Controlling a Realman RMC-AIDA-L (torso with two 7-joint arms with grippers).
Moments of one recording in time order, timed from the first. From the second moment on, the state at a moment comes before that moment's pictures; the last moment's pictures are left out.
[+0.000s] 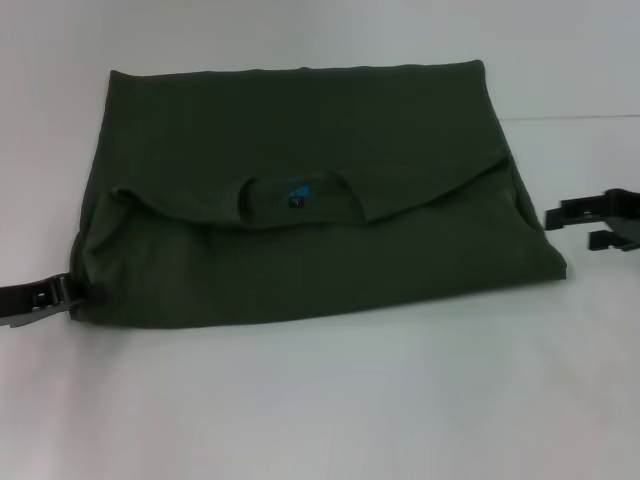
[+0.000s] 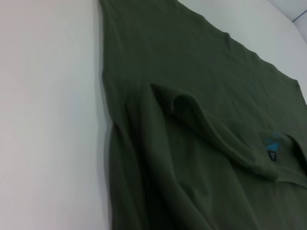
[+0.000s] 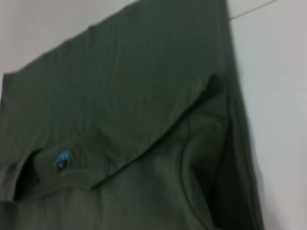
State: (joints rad) left arm -0.52 -2.05 0.46 0.71 2.36 1.27 -2.22; right arm 0.69 1.90 -0.63 -0.70 -2.46 -1.34 2.58
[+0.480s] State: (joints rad) left arm -0.52 -2.05 0.46 0.71 2.36 1.28 -2.23; right arm 0.77 1.92 -0.76 -0.61 -2.52 -1.22 2.62
